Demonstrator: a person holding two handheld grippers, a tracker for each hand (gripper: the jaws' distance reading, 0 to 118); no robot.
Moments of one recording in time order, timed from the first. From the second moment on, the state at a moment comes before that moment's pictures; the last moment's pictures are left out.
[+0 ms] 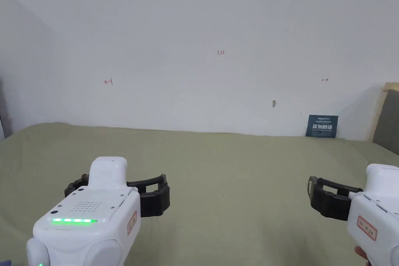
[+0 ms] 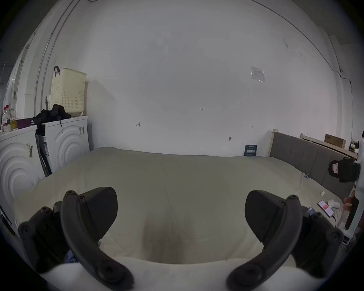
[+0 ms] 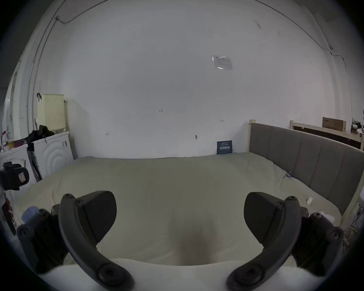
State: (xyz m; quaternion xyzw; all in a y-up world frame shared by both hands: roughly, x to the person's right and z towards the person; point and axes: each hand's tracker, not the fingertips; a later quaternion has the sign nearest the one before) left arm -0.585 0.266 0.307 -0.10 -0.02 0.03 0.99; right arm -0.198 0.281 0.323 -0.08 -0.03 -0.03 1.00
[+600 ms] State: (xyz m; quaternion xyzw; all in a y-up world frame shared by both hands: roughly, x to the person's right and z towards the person) left arm -0.585 0.261 0.302 -0.12 -0.03 0.02 0.99; right arm -0.205 0.283 0.314 -0.15 -0.03 -0.04 0.99
